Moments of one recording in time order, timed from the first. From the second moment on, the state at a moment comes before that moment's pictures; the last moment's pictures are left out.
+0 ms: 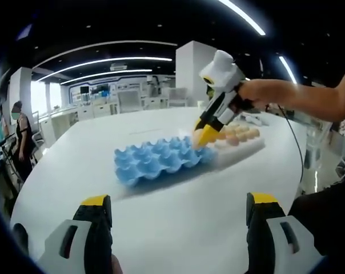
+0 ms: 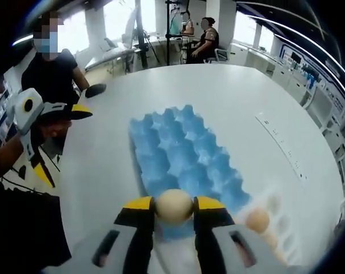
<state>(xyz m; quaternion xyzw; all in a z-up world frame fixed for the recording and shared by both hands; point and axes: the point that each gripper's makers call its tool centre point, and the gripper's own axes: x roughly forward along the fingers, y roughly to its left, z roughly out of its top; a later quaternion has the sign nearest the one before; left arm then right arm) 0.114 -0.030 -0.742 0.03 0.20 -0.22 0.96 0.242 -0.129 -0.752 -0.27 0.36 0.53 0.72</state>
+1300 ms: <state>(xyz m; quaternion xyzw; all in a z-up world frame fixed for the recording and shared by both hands) 0.117 -0.015 -0.742 0.02 0.20 -0.21 0.96 0.257 -0.051 -0.754 -0.29 0.34 0.57 0.70</state>
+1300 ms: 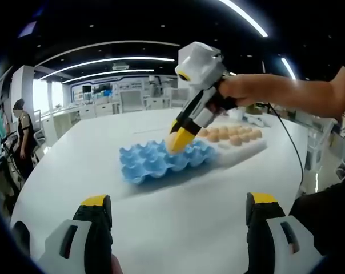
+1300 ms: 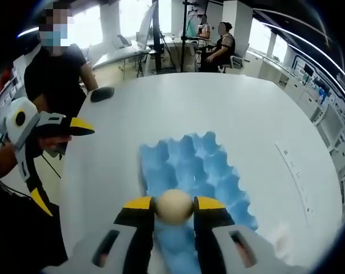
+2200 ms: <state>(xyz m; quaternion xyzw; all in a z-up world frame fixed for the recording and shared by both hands) 0.111 -0.010 -0.743 0.02 0.20 -0.21 0.96 0.242 -0.002 -0.755 -0.28 0.32 0.59 0.68</state>
